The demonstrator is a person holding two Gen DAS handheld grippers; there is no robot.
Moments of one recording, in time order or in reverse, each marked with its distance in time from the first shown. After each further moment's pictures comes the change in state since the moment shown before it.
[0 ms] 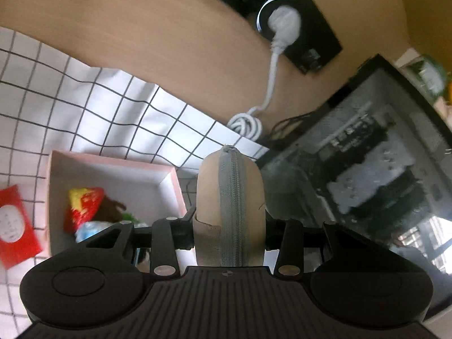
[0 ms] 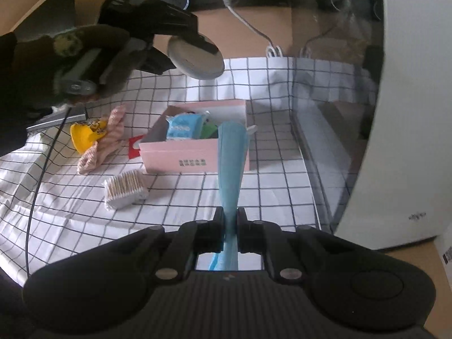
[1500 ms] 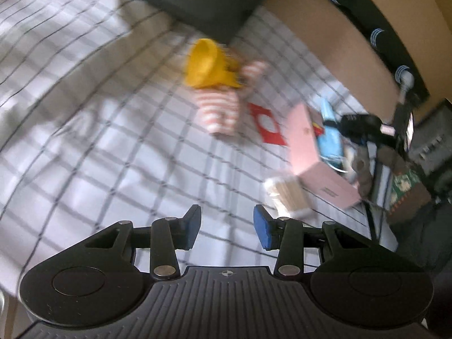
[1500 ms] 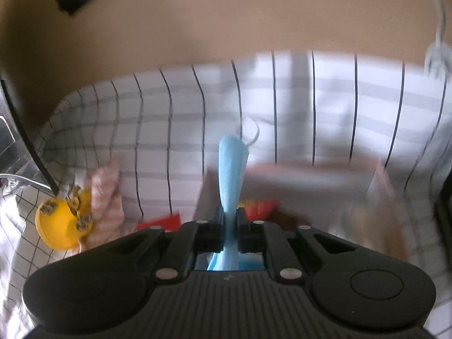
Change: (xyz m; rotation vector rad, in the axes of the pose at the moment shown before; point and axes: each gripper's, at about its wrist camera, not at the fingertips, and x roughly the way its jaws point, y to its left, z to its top) left arm -0.277 0.153 -0.234 -0.305 -0.186 0.414; right arm 0.302 0.079 0.181 0.050 0.185 0.192
